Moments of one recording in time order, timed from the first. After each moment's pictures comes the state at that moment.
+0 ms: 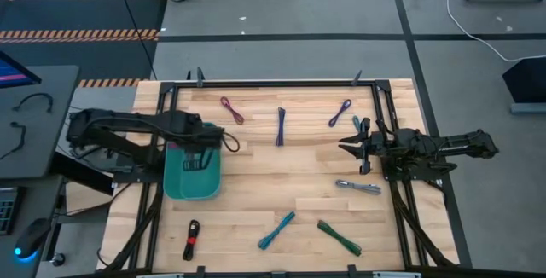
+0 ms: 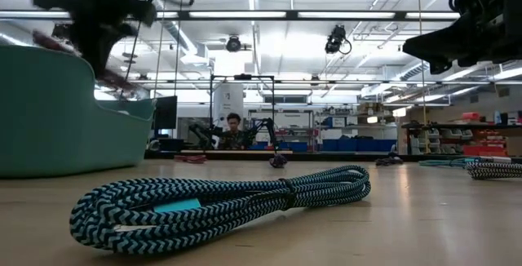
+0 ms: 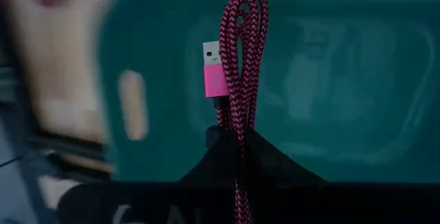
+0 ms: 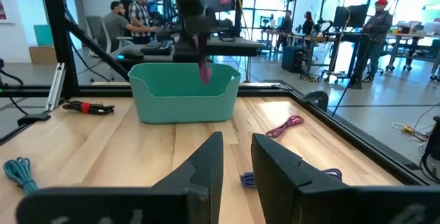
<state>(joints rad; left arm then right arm) 0.01 1.27 1.05 -1.35 -0.22 -0.06 0.06 0.10 0.01 0.12 0.19 -0.05</state>
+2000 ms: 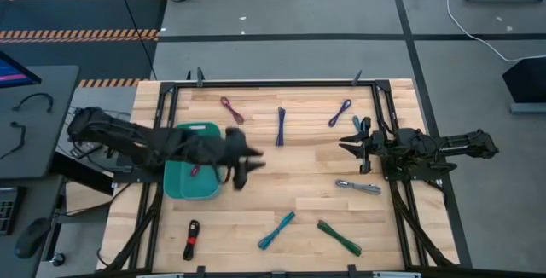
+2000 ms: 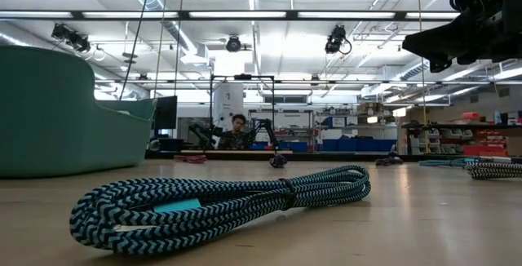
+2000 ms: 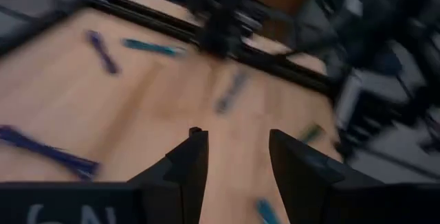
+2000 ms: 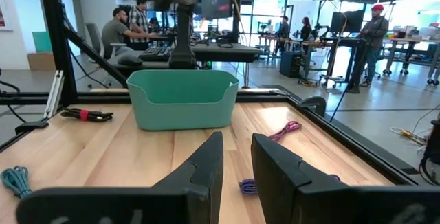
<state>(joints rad) -0.28 1.29 1.12 -0.28 -0.29 -0.47 0.06 0.10 0.01 0.15 0.20 -0.05</state>
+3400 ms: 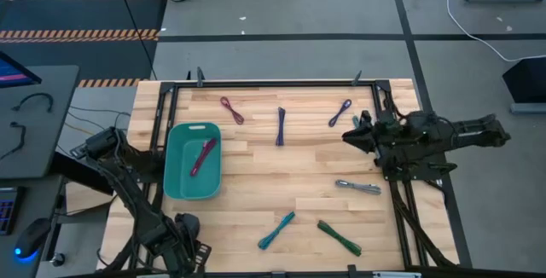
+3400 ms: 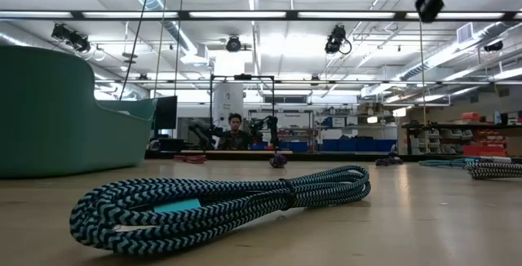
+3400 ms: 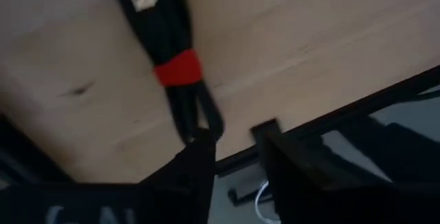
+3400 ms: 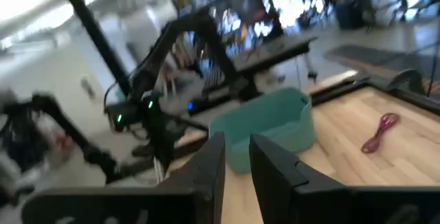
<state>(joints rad) -1.01 1.66 1.14 -0.77 0.01 -2.18 0.11 0.46 0.48 0.00 0.08 0.40</state>
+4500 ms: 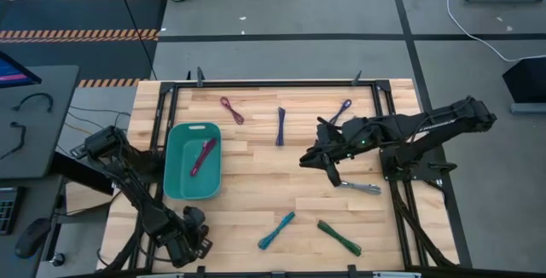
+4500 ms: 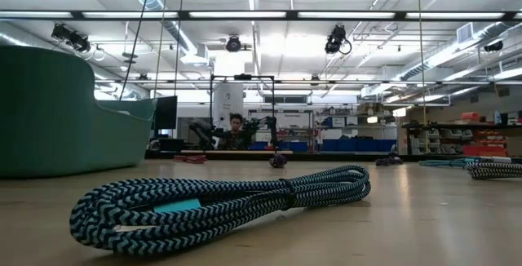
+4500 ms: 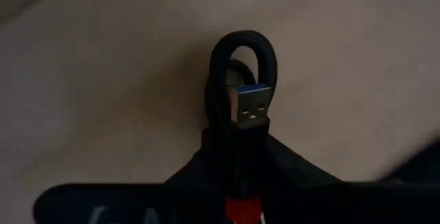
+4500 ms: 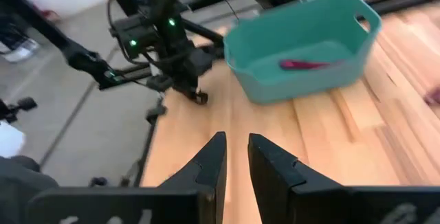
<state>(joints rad) -1.00 1.63 0.92 -0.52 -0.14 -1.94 0.20 1.18 1.04 -0.25 -0.02 0.37</state>
